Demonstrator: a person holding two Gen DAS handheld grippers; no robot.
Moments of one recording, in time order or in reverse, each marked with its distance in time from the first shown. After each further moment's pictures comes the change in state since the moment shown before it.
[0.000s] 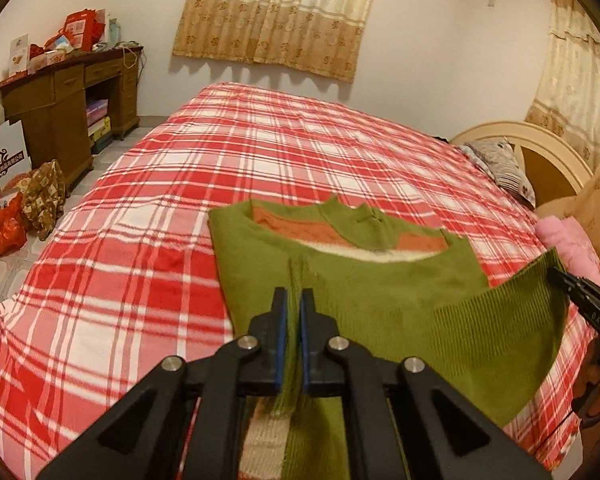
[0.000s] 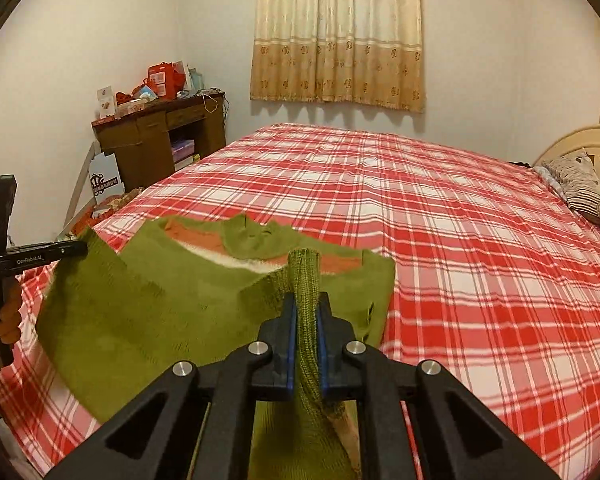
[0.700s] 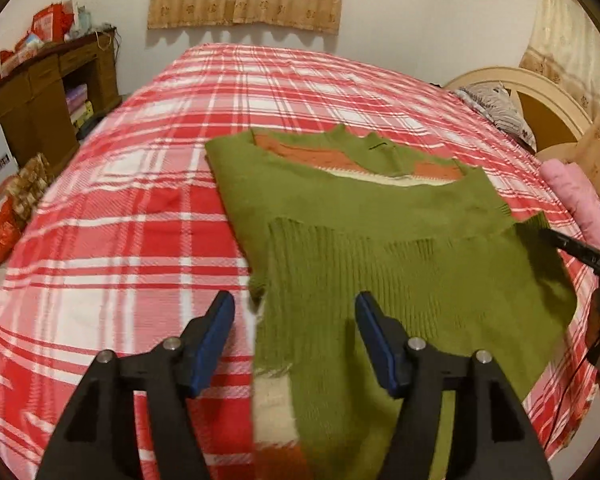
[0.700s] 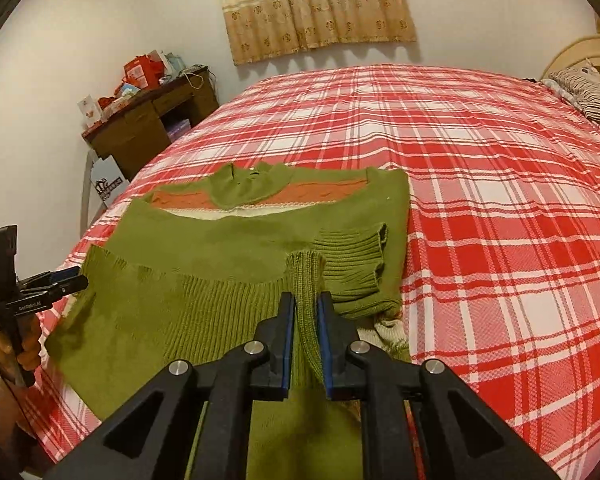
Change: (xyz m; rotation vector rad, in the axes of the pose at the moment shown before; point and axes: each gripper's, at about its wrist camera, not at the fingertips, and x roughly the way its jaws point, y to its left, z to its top) left arm 0.026 0.011 -0.040 0.092 0.168 -0.026; right arm 0.052 -0.032 -0.043 0.199 0.179 0.095
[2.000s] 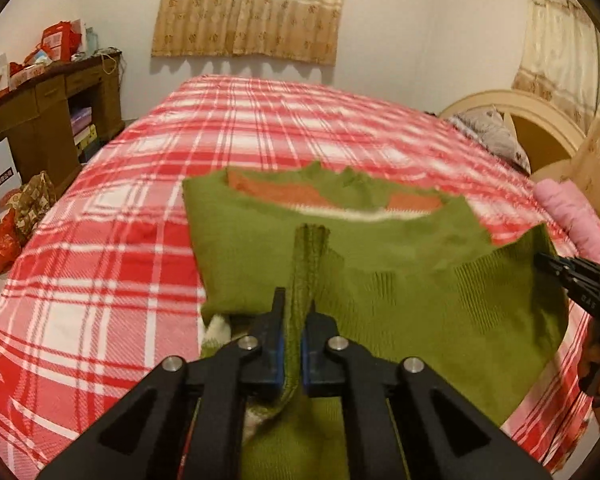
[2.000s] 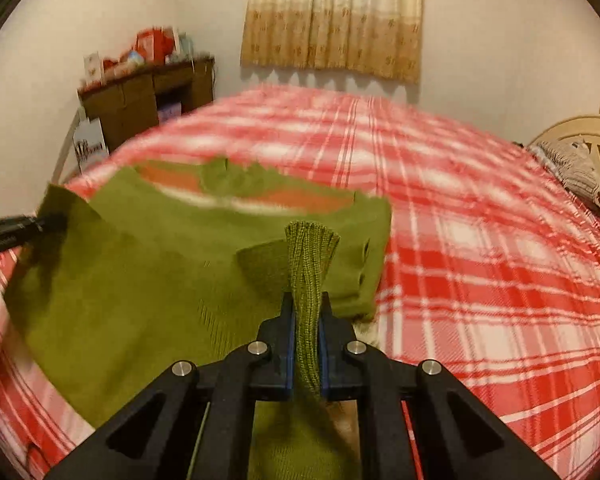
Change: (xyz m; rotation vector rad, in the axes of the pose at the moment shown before) left arm -0.022 -0.031 0.006 -0.014 -0.142 0.010; right arm -0.023 0.027 -0.009 -0.206 -0.091 -0.155
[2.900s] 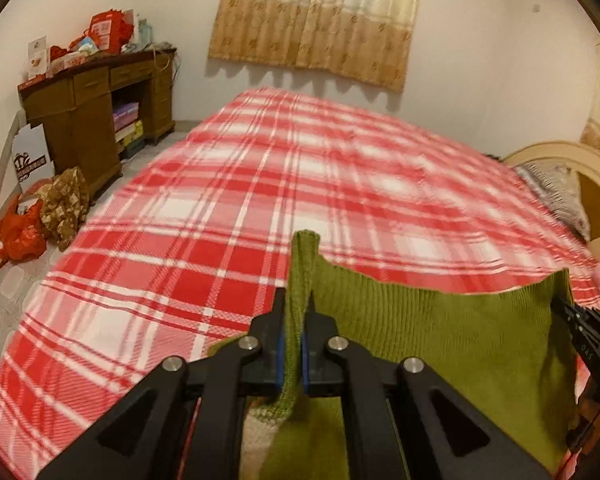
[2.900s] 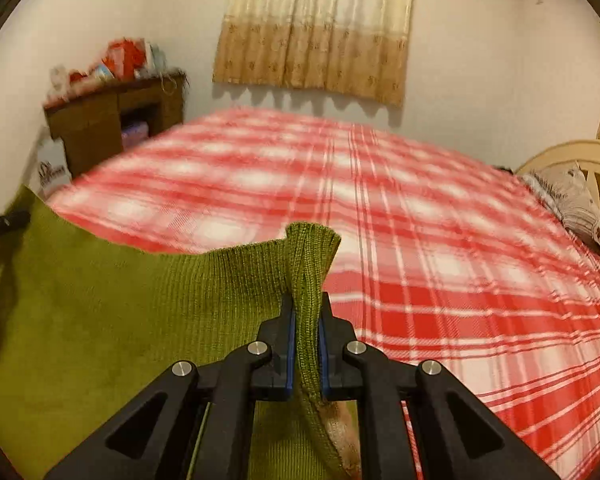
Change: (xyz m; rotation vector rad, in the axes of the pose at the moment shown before) left arm 0.123 0.048 0.114 -0.136 -0.039 0.189; right arm 0.161 -0.026 0.118 -0.012 -0.018 -0.121
